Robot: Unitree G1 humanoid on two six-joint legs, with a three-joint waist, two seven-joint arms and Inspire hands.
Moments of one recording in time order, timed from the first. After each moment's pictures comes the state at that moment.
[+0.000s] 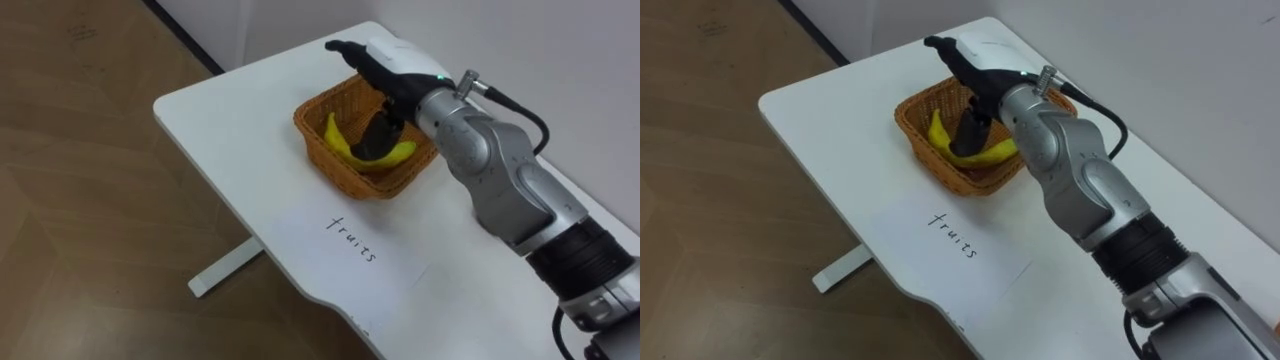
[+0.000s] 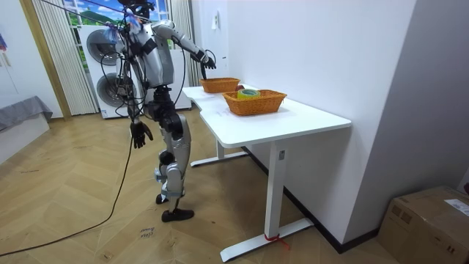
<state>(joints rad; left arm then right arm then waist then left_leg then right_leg) 0.30 0.30 0.14 0.87 0.08 0.21 0.05 -0.66 -0.45 0.53 0.19 -0.53 0.25 0.20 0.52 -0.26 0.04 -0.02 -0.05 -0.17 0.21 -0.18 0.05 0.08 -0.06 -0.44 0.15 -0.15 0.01</state>
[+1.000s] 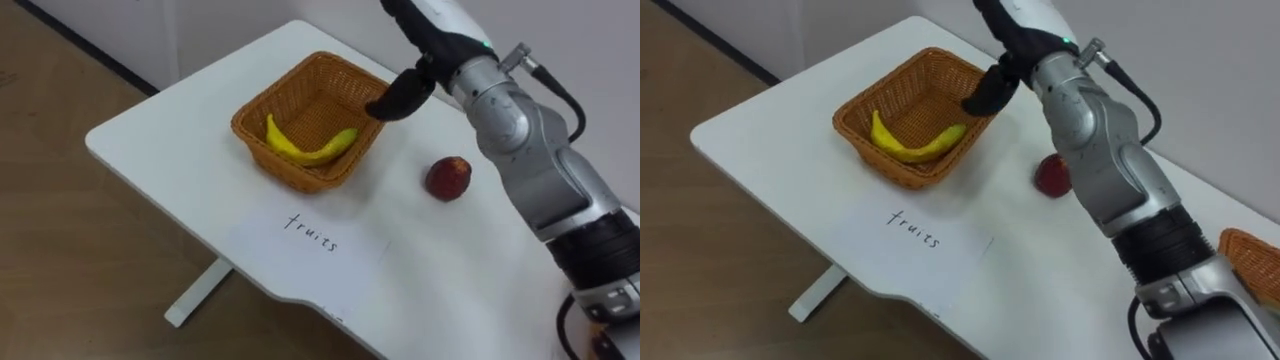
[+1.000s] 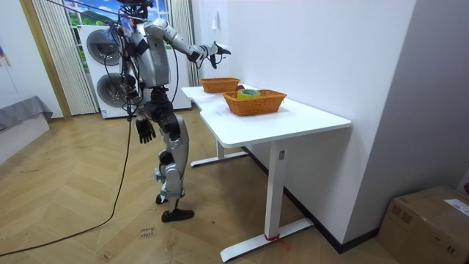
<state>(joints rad) 0.29 0.28 0.14 0.91 0.09 0.20 0.06 -0.64 -0.46 0.32 0.19 -0.42 0.21 0.06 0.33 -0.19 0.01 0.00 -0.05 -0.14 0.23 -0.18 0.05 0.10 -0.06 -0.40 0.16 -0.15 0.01</state>
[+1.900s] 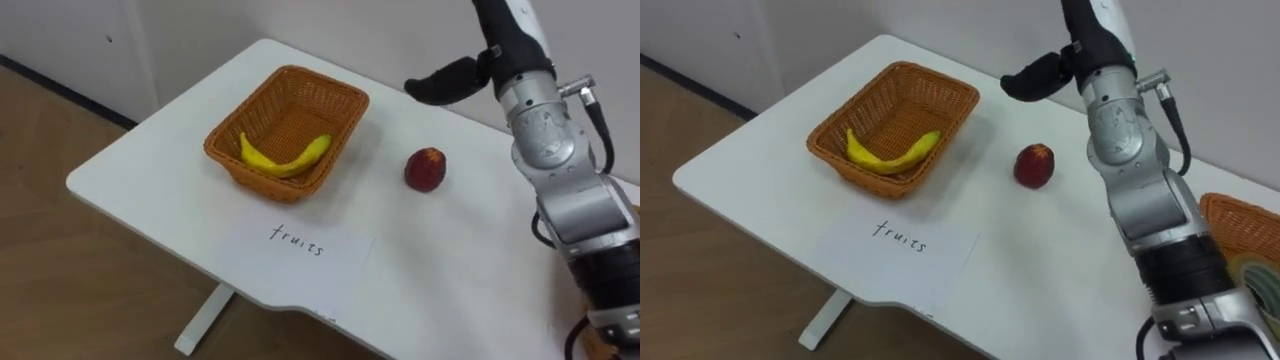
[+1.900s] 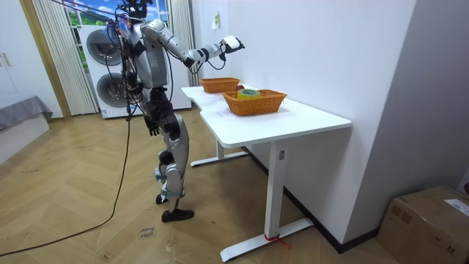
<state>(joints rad) 0.28 0.22 0.09 0.84 0.09 0.20 0.07 -0.53 -0.46 0.20 0.20 -0.12 0.16 -0.12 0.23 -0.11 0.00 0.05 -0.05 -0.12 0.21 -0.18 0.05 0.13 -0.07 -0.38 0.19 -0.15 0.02</state>
